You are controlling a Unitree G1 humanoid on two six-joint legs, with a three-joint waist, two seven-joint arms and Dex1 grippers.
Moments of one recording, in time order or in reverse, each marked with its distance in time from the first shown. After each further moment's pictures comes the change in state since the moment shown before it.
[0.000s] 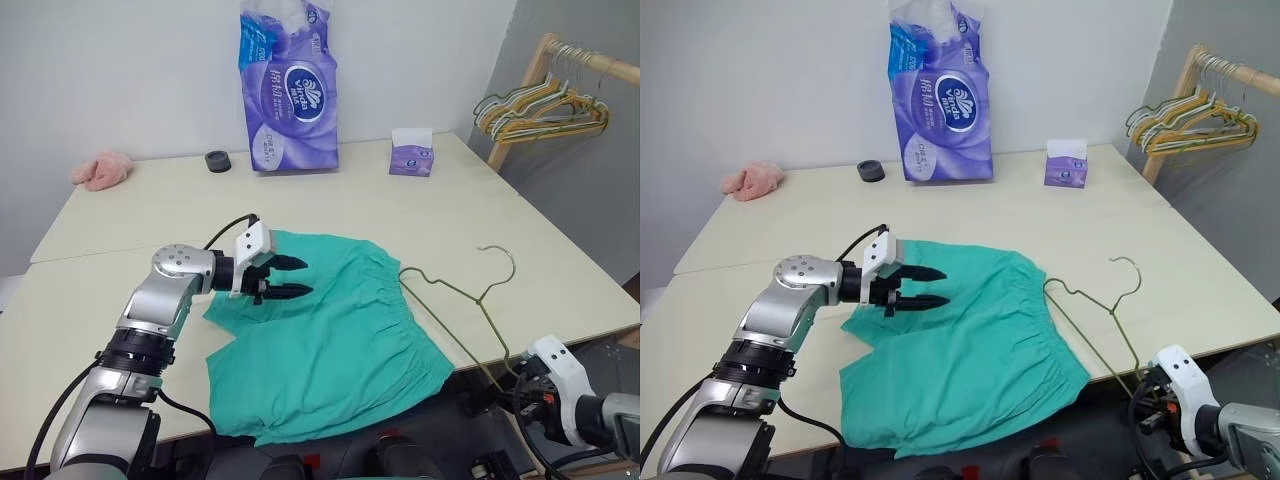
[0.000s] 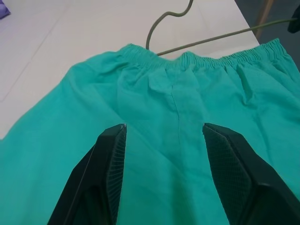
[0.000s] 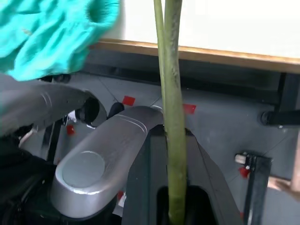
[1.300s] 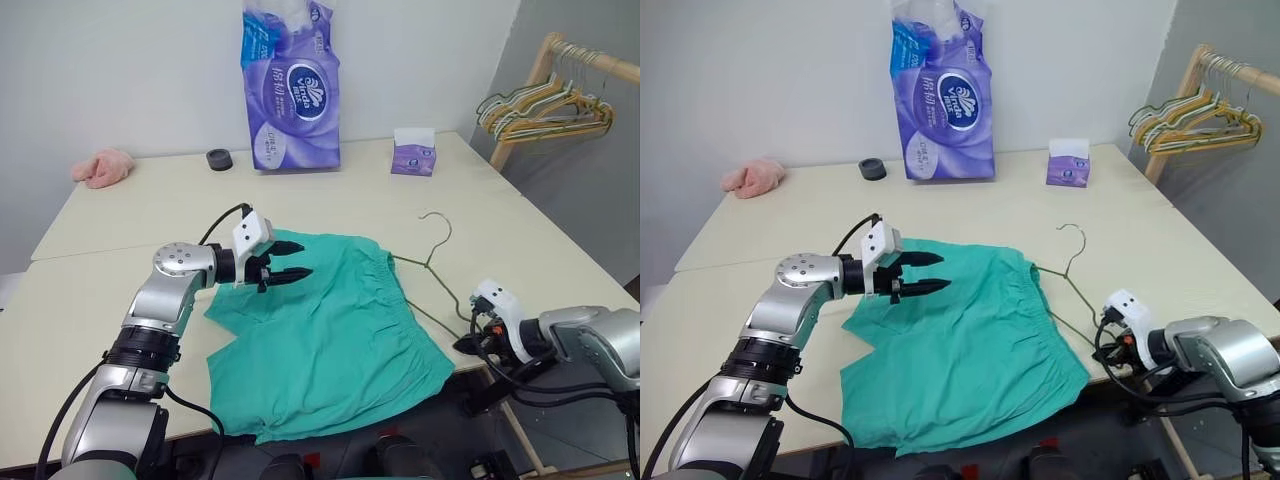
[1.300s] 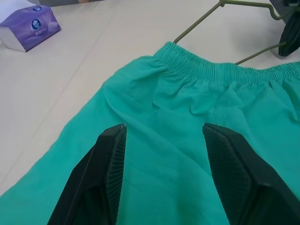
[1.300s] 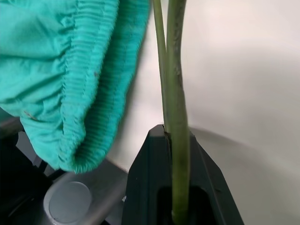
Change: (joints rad) left arm -0.014 -0.035 0.043 0.042 0.001 -0.049 0.118; right arm -0.626 -0.131 0.522 0.510 -0.008 -0.152 0.099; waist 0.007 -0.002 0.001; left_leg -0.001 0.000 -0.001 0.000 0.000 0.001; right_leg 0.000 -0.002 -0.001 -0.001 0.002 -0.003
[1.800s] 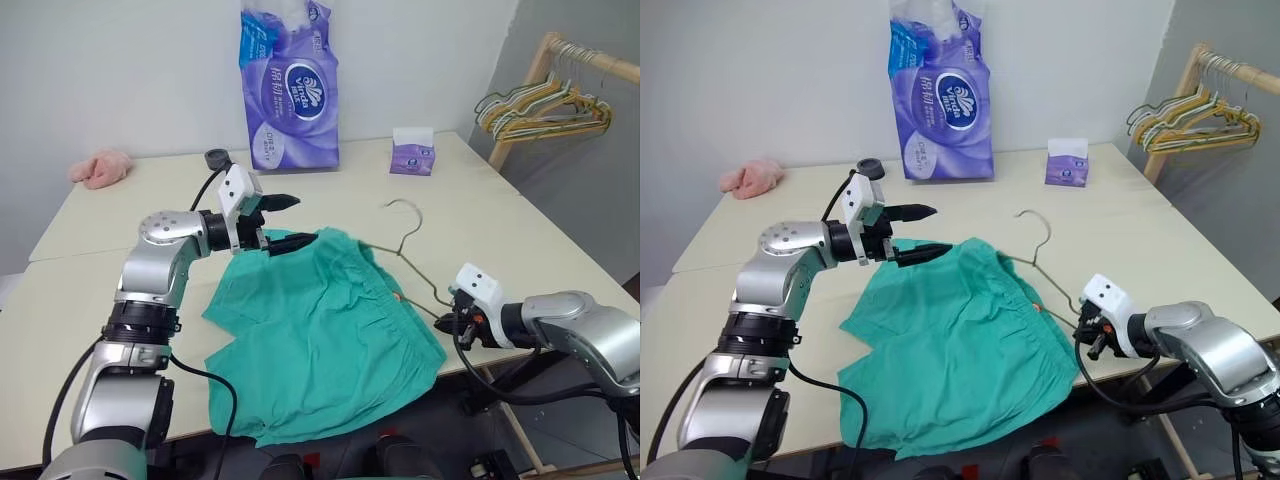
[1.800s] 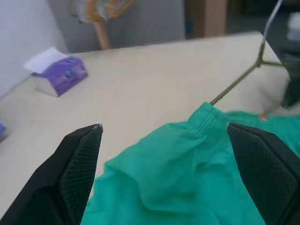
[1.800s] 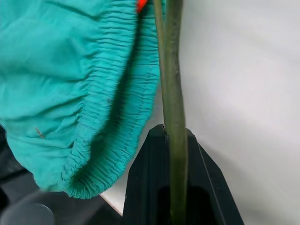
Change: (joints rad) left arm -0.157 0.049 0.020 0.005 -0.032 0.024 -0.102; right arm -0.020 -0.045 0.109 -0.207 -0.132 -0.198 -0.036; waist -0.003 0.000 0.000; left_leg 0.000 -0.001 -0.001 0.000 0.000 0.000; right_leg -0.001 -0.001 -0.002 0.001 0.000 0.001
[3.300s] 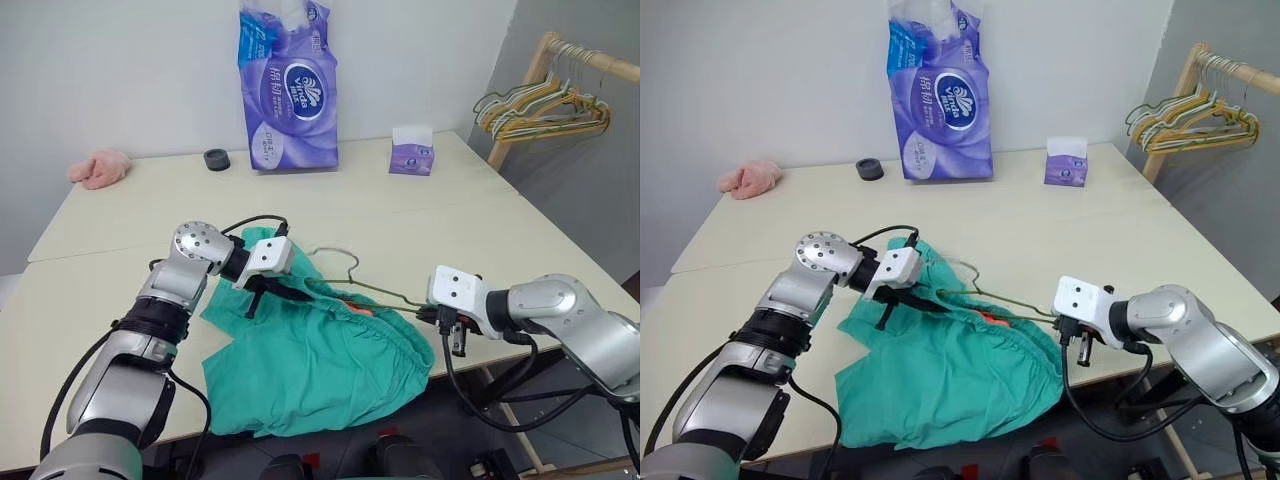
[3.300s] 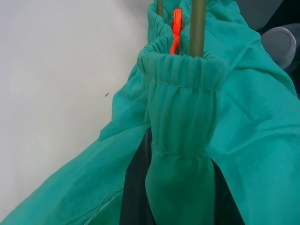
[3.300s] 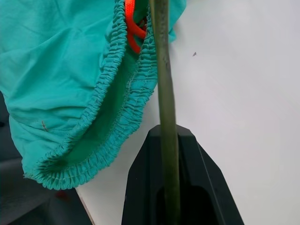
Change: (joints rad) left arm -0.011 -0.038 -0.197 0.203 0.173 -0.322 -0.323; right arm -0.077 -0.019 0.081 -0.131 -0.149 -0.156 0.129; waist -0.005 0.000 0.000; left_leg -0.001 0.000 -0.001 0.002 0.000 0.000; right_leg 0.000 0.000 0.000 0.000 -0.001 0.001
